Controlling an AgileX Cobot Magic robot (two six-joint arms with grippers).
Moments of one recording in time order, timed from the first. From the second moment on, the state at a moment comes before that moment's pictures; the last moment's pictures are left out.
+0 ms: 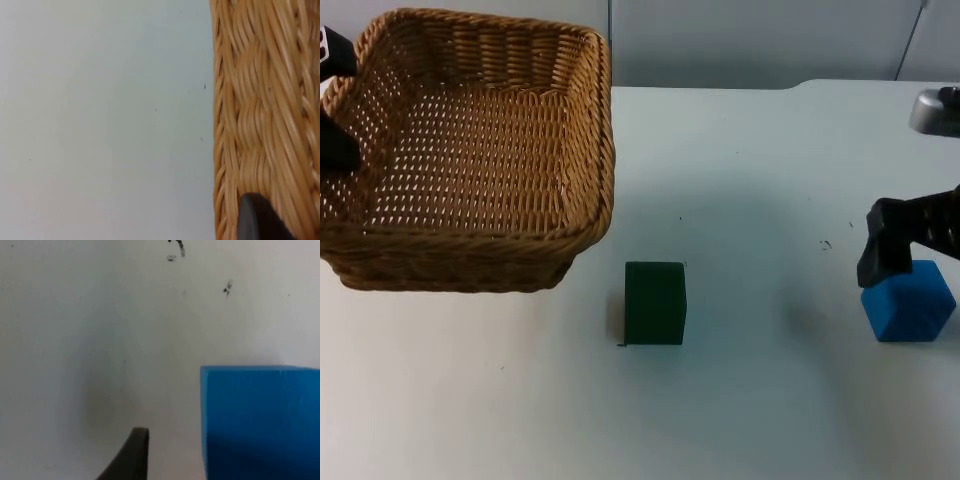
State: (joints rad) right arm 0.25 1.76 -0.80 -0.04 0.34 0.28; left arm 0.02 1.49 -0.73 -1.07 0.47 0.70
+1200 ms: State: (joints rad) right arm 0.25 1.90 -0.88 -0.04 0.25 0.34; left arm 0.02 1.49 -0.73 -1.07 0.49 0.70
